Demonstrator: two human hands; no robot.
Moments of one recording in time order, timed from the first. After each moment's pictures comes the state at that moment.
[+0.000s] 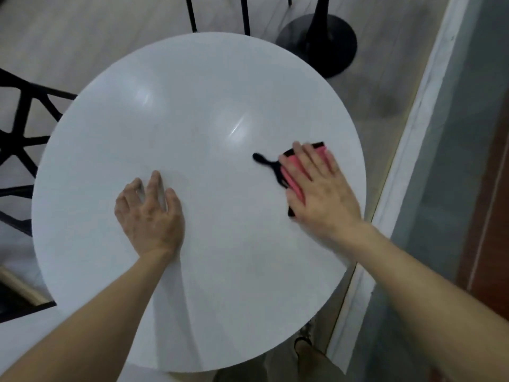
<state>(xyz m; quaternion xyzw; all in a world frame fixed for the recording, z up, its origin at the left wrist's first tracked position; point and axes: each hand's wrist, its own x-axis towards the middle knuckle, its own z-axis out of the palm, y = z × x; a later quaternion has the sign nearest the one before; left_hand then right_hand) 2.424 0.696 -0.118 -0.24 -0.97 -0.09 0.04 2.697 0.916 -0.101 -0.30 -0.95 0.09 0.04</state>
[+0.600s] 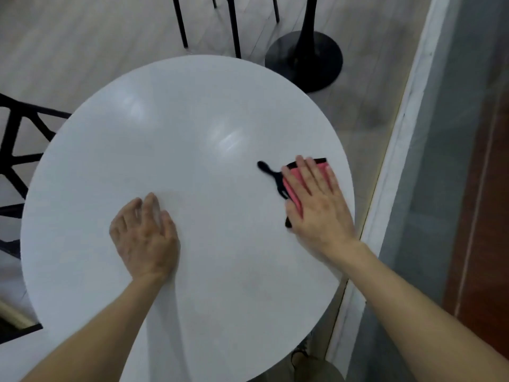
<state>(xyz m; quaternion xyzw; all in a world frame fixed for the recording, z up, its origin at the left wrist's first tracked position) 2.431 0.697 -0.111 -0.31 -0.95 -0.09 0.04 2.701 0.920 -0.102 -0.36 -0.93 0.09 0.06</state>
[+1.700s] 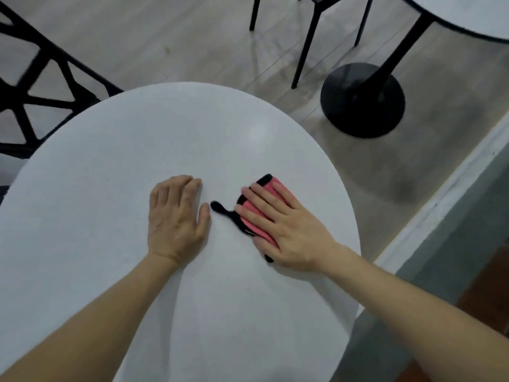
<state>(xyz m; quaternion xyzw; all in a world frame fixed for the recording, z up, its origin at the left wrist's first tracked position) 2.382 0.833 -0.120 -0.37 -0.91 -0.15 0.05 2.547 1.069 -0.094 0.09 -0.99 0.10 0.00</state>
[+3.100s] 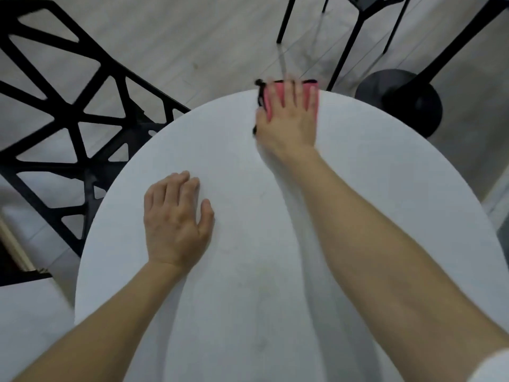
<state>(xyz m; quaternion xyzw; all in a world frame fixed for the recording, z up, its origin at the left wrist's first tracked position) 2.241 0.707 -0.120 -0.35 -0.92 -0.15 0.11 2.240 0.991 -0.087 -0.33 -0.94 0.08 0.02</state>
